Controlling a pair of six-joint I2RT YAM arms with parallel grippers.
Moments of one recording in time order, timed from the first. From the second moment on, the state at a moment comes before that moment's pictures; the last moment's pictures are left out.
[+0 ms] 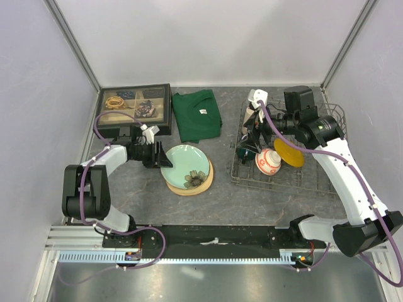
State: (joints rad) left arm -0.02 1.53 0.81 -0.42 0.76 -0.04; right arm 0.35 1.25 1.45 -0.83 -0.76 -0.47
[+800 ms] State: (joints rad) left arm -0.08 1.51 0.81 -0.43 0.66 -0.02; right arm 0.35 1.25 1.42 -0.83 -0.72 -0.50
